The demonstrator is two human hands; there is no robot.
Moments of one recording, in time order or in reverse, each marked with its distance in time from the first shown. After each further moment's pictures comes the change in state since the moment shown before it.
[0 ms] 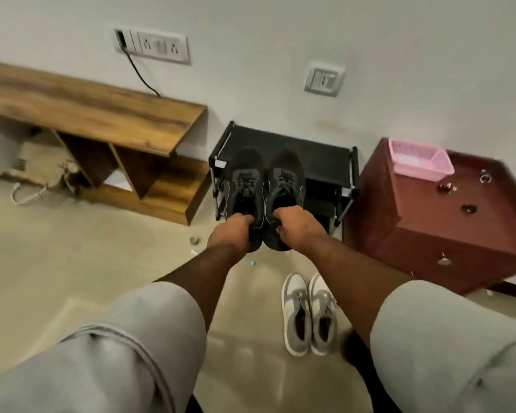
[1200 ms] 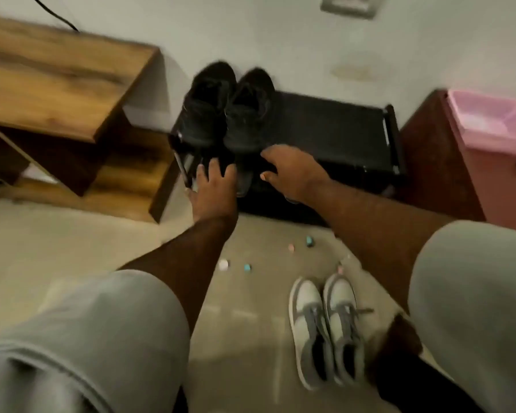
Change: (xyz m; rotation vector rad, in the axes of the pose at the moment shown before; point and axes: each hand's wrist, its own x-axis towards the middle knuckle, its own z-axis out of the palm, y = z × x) left_hand 0.261 -0.067 0.079 0.148 0.228 -0.073; right_hand 0.264 0.086 0.052 -0.021 0.072 -0.073
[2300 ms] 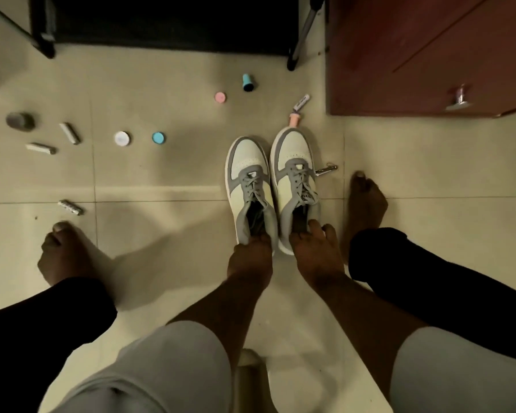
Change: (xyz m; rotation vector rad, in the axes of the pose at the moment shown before) left_hand -0.300 0.084 0.317 0.174 -0.855 0.221; right_hand -0.352 0.153 0.325 -0.263 -0.421 0.292
